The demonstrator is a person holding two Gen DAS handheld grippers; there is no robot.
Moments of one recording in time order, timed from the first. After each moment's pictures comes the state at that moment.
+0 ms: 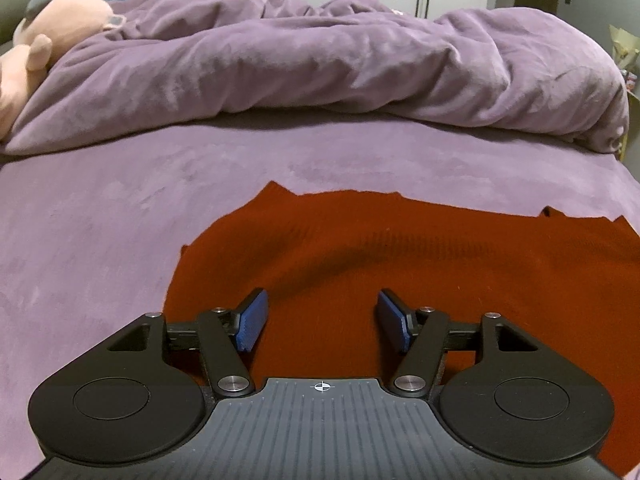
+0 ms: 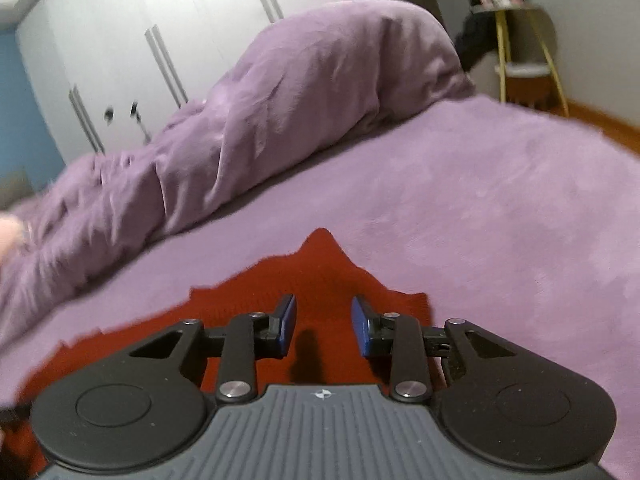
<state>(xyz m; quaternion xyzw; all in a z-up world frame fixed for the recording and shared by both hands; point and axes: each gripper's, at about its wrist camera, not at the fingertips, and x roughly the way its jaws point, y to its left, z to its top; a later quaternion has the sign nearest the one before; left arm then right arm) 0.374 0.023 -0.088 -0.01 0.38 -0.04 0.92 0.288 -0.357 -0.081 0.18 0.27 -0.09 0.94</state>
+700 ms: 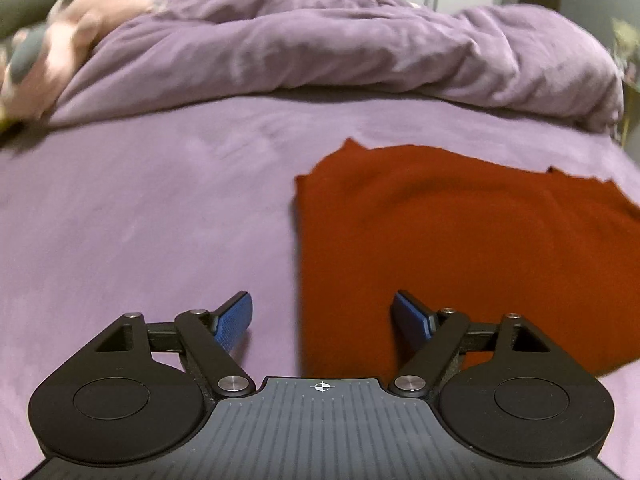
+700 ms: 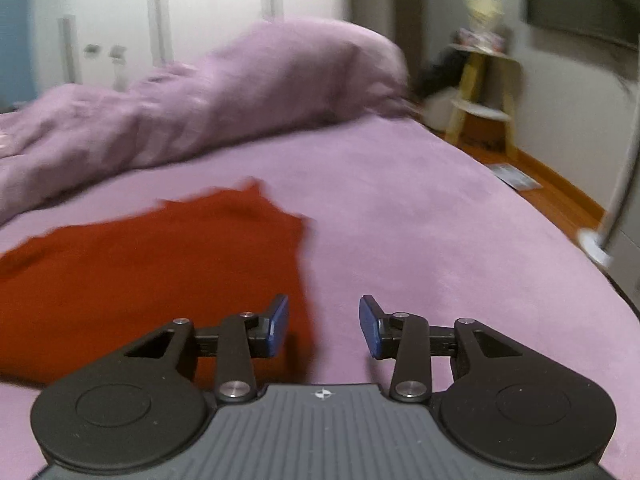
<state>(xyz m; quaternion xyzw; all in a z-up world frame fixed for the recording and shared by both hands) 0.296 0.109 -0.076 -0.02 0.40 -0.04 0.92 0.171 -0.315 -0.033 0.06 0.30 -0.12 0.95</state>
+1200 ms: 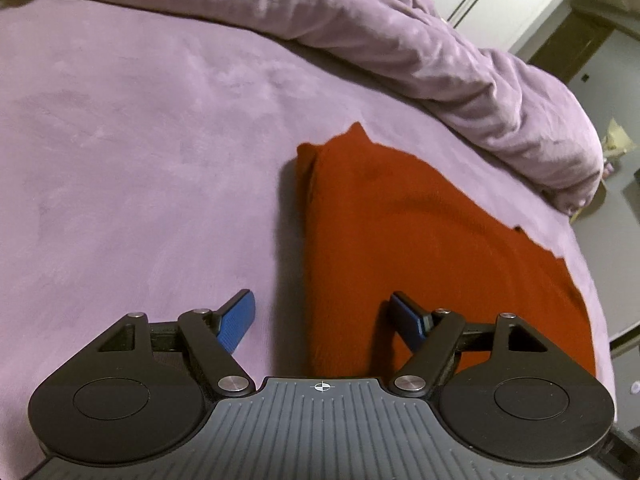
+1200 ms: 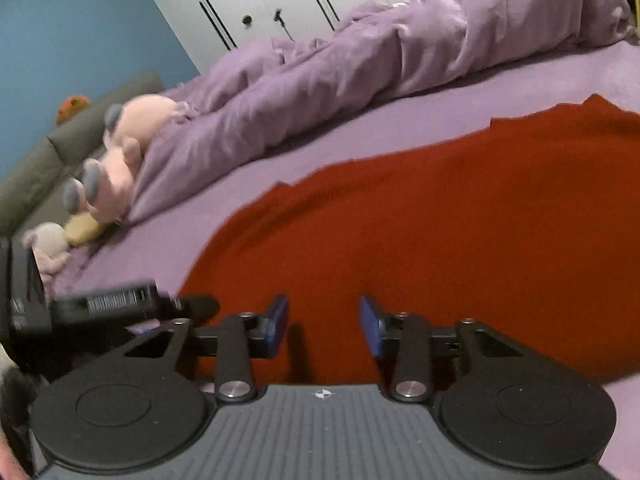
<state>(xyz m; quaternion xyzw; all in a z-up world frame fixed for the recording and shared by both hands) 0.330 0.148 -0.099 -0.21 0.44 -0.10 0.87 0.244 -0.143 -0.076 0.17 0.34 0.10 0.92</state>
